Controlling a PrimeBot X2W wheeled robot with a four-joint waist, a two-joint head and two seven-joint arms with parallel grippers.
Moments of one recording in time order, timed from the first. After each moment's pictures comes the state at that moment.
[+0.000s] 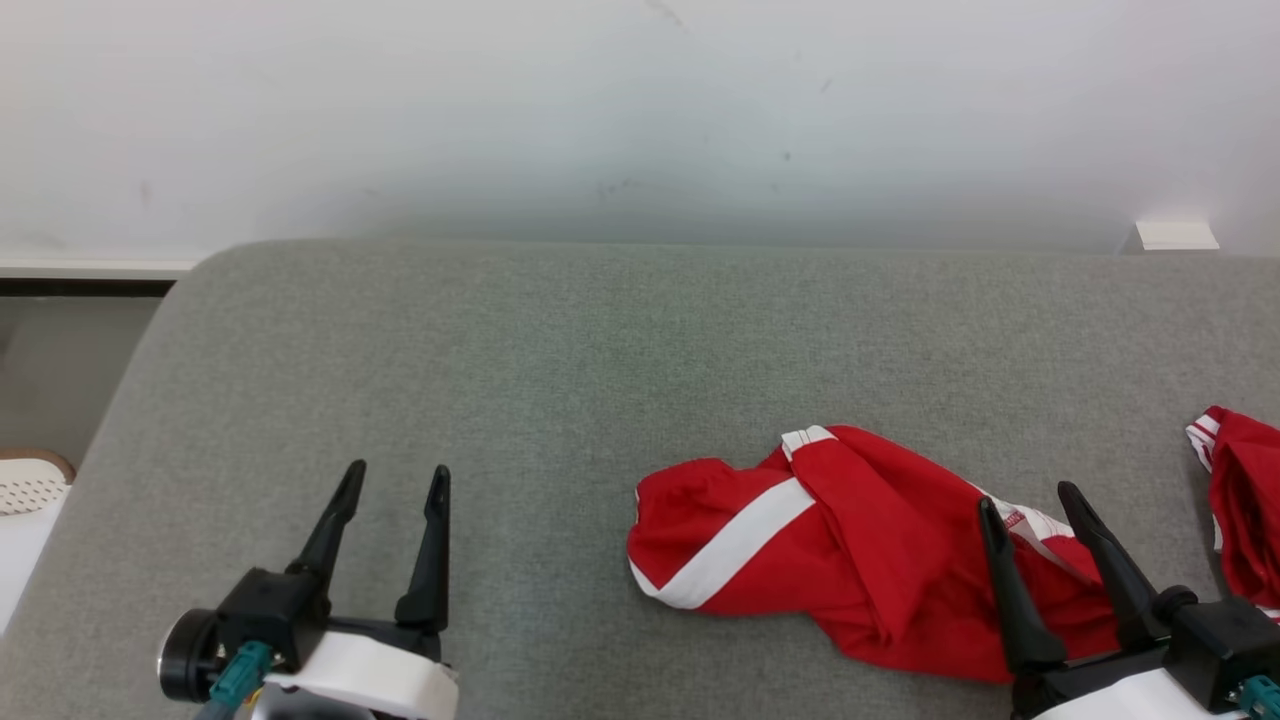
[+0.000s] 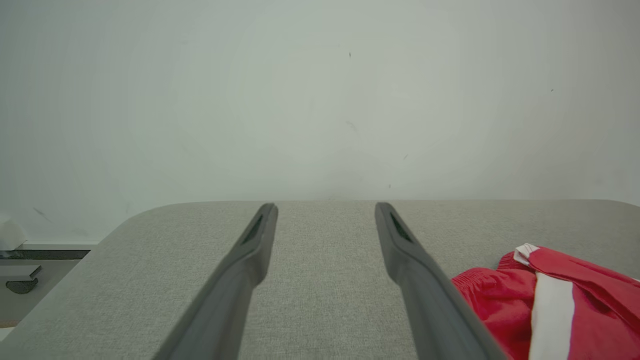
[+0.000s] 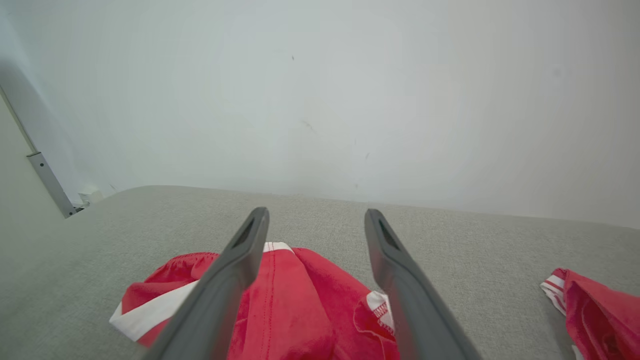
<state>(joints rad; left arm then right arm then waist) -0.16 0.33 -0.37 0.05 -0.38 0.26 -0.26 0.01 -0.05 0.09 -0.14 0.23 0.13 0.01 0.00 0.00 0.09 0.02</state>
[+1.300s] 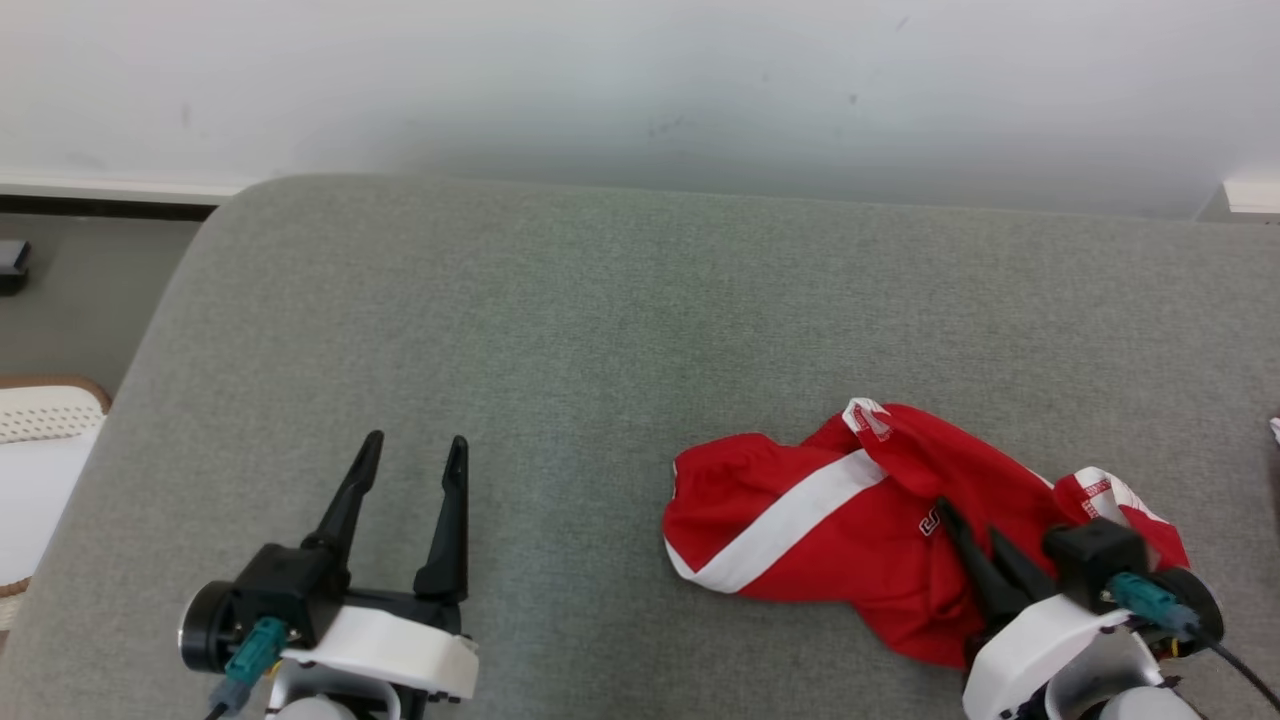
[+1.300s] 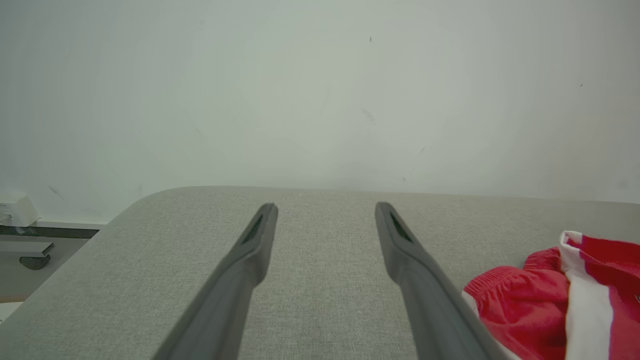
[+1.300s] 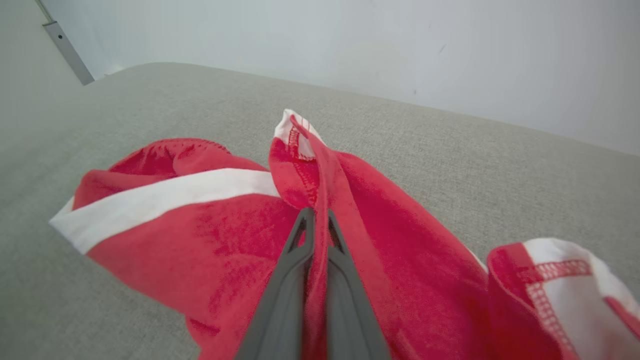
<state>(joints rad) -0.20 0.28 -0.36 0.06 -0.36 0.24 -0.26 -0.22 -0.16 0.27 0.24 0.27 0.13 0.07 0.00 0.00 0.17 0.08</state>
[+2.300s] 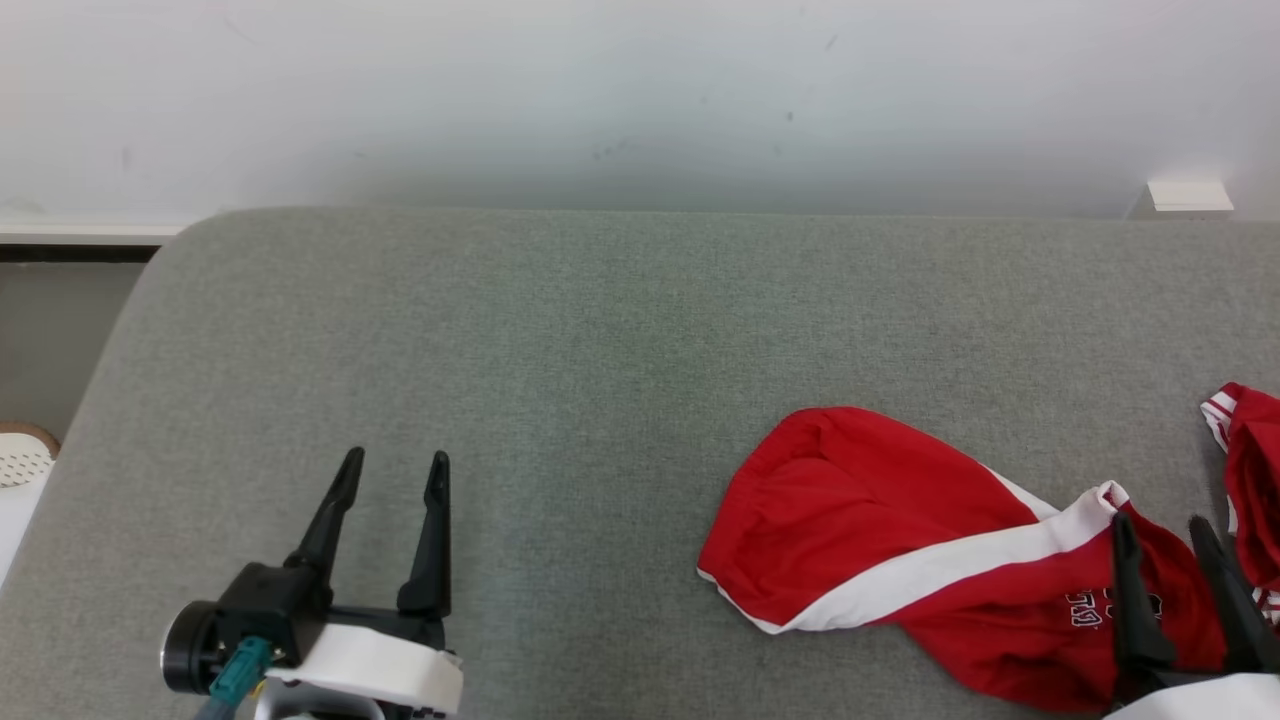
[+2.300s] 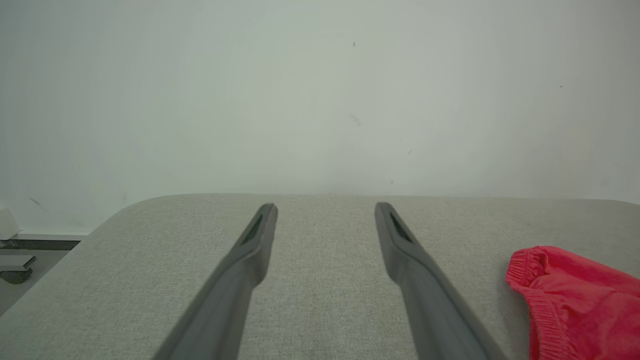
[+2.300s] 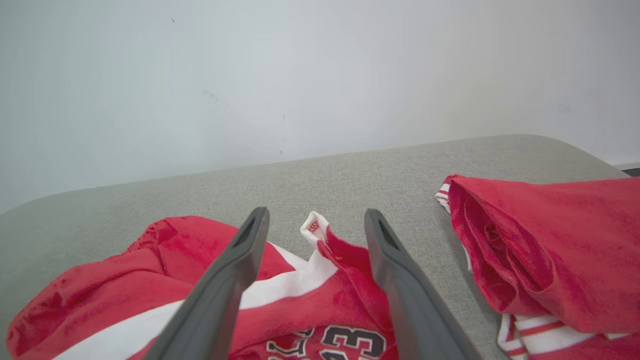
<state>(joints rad) -0.16 0.27 -0.32 0.05 -0.33 0.23 -0.26 -0.01 -0.05 -0.12 0.07 0.33 0.13 -0.07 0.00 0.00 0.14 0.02</state>
